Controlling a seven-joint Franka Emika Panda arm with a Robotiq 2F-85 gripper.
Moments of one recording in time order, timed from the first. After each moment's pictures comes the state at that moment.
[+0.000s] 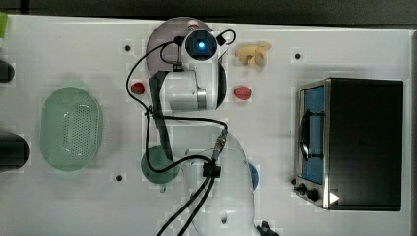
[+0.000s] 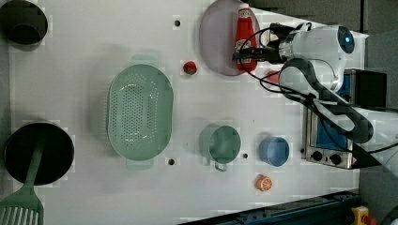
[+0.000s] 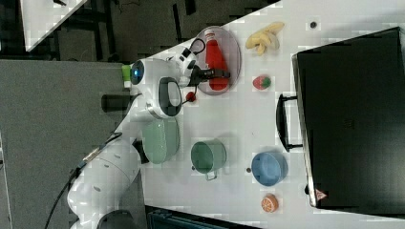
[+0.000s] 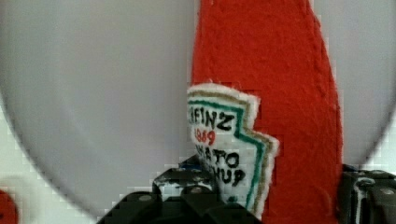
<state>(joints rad) -0.07 0.78 0.14 -1.67 -0.07 0.88 -0.68</state>
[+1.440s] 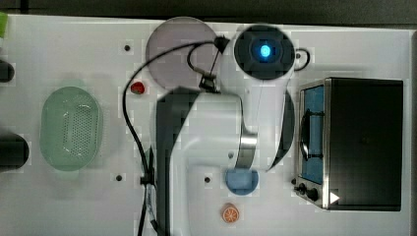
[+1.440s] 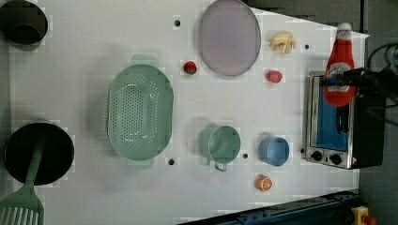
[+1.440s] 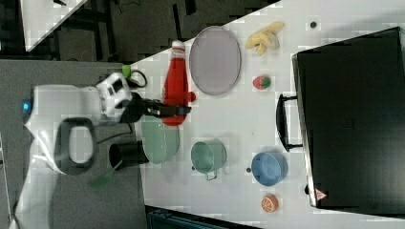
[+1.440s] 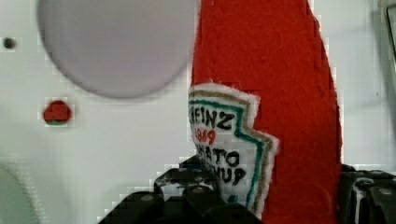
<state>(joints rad) -0.16 0.08 0.10 -1.94 0.02 0.40 -0.53</state>
